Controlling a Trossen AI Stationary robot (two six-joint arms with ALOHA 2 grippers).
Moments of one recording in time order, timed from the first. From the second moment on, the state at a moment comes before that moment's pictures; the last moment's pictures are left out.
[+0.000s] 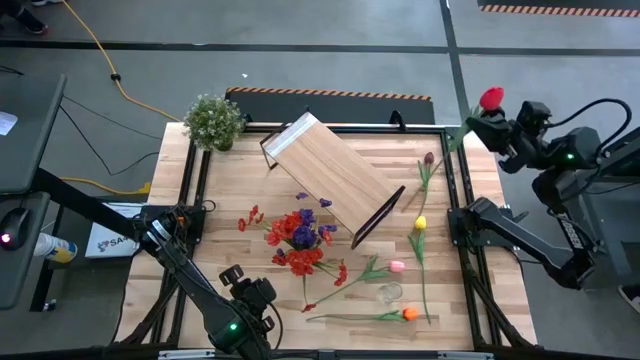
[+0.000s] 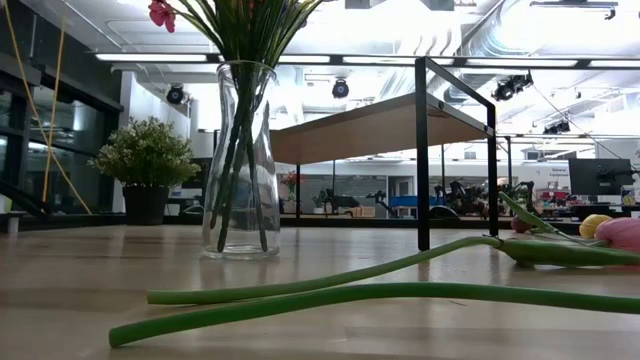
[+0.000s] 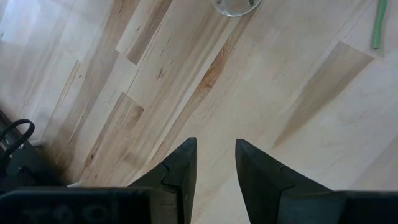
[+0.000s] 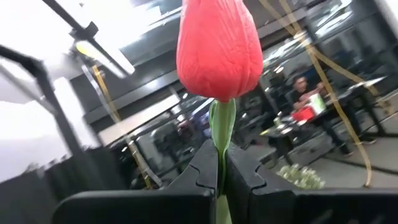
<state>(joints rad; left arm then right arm) -0.84 2.04 1.79 -1.57 -0.41 -1.45 -0.96 0.49 0.97 0.00 -0.67 0.82</state>
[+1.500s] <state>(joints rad) -0.84 2.04 1.79 -1.53 -0.41 -1.45 -0.96 0.34 0.97 -0.36 -0.91 0.68</state>
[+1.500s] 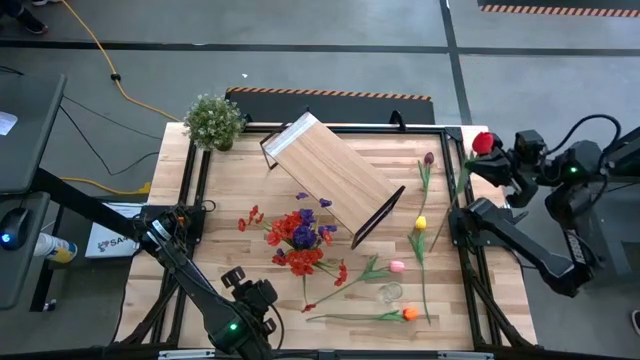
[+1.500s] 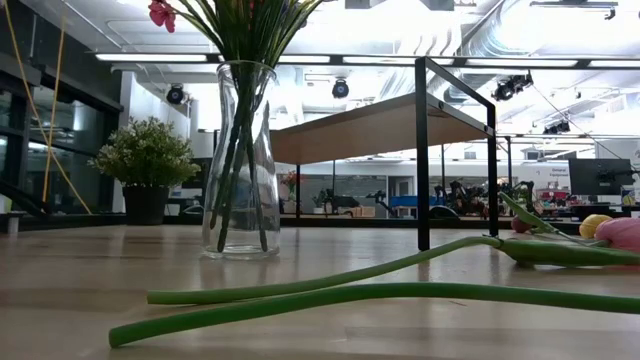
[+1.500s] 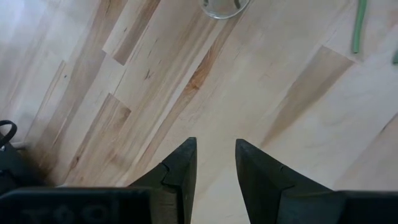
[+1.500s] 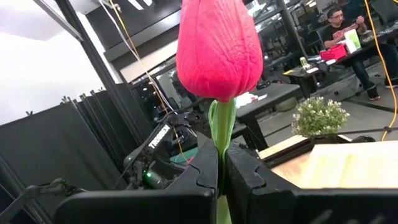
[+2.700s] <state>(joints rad) -0.84 2.04 1.79 -1.51 -0.41 -1.45 -0.96 0.37 0.97 -0.36 -0.88 0.64</state>
